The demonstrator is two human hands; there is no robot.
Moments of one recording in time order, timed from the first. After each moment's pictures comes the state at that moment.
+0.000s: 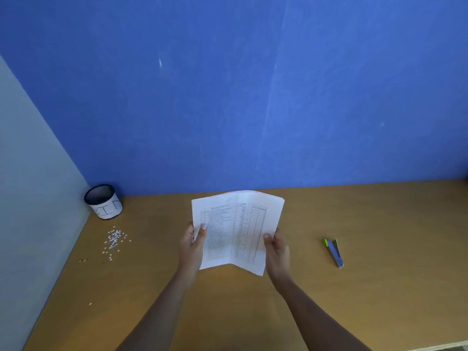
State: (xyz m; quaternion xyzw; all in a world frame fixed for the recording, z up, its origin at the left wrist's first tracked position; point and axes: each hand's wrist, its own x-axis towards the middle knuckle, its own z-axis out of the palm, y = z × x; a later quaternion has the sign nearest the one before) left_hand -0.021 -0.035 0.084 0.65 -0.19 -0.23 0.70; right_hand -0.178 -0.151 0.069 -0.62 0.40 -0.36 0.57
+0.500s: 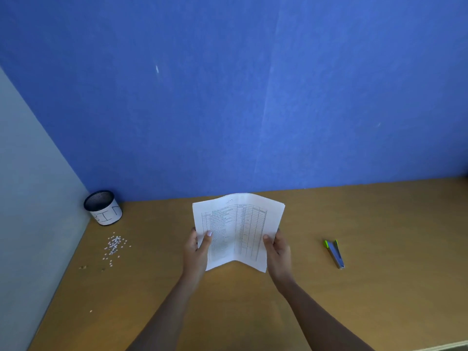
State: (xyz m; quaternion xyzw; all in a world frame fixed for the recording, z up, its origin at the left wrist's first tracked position) left_hand -0.019 -0.043 0.065 0.67 -0.20 -0.23 0.67; right_hand -0.178 -0.157 0.066 -0.62 0.41 -0.36 0.56
